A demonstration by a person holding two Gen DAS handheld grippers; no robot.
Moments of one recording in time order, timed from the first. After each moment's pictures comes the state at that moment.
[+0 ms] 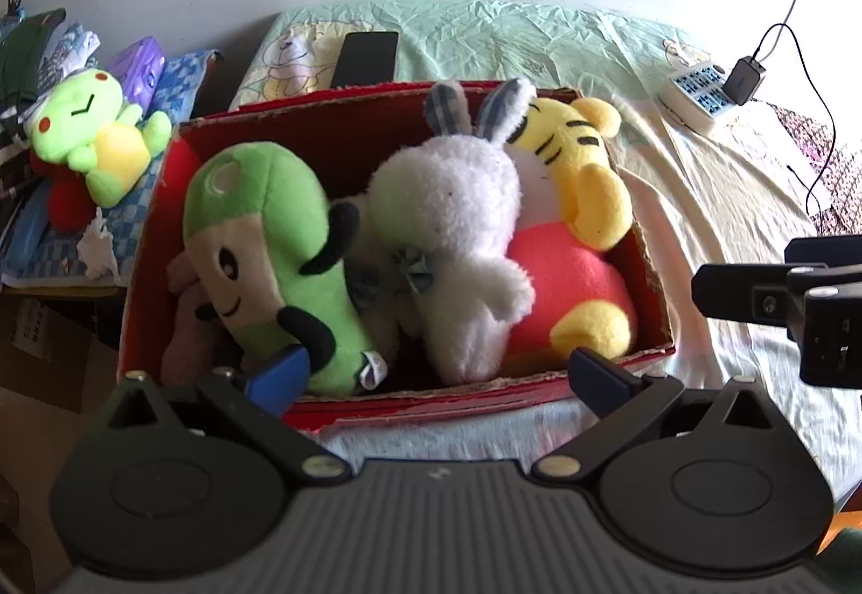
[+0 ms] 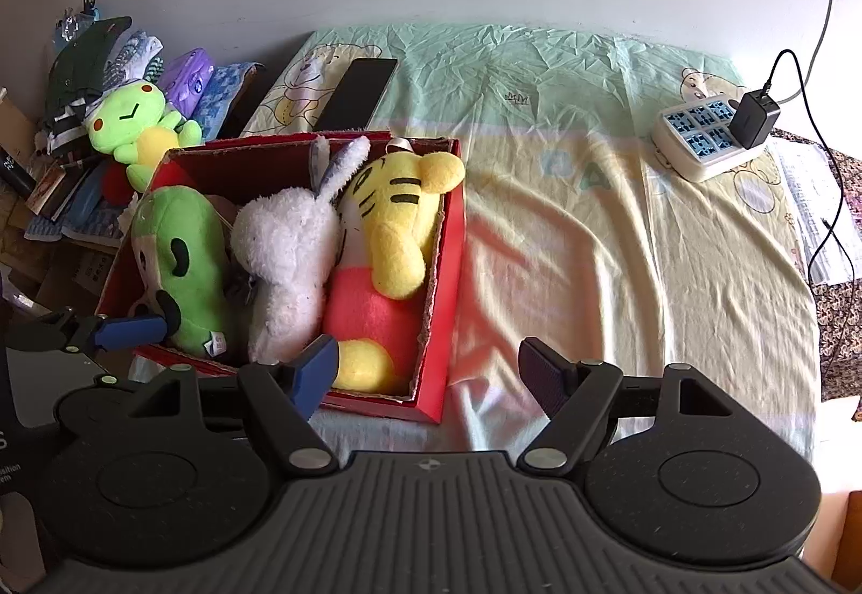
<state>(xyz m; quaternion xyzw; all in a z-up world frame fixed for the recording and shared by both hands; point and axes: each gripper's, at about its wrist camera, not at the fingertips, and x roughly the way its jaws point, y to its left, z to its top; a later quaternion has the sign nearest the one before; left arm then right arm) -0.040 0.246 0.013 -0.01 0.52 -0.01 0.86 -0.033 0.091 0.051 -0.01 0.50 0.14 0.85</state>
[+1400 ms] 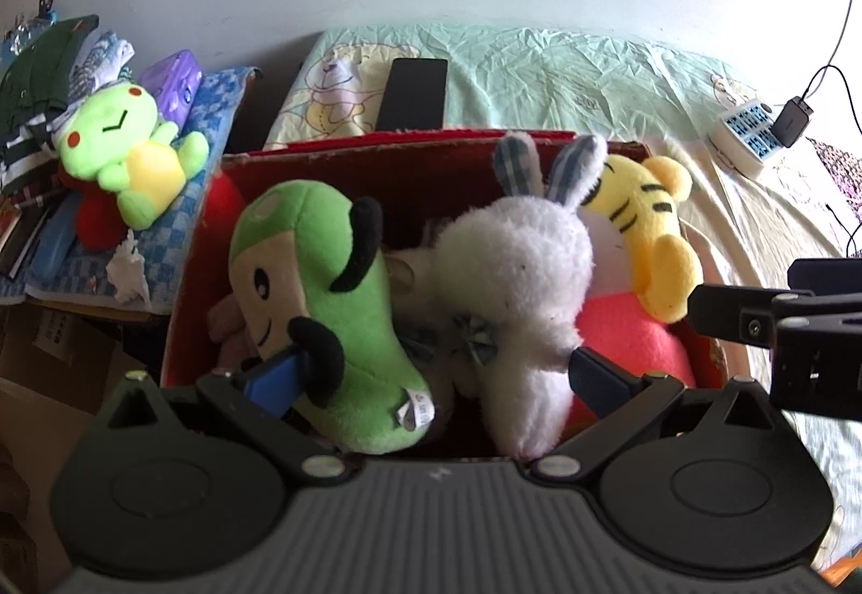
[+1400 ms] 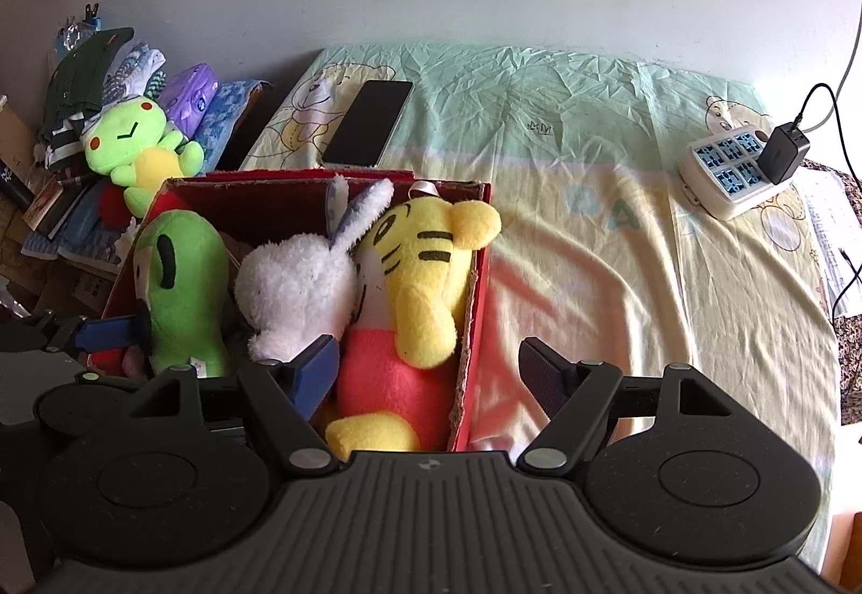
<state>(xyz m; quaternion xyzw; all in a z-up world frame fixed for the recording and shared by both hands) -0.008 0.272 0.019 -0.02 0.50 0.03 0.86 -0.001 0.111 0.040 -0.01 0.49 0.15 0.86</state>
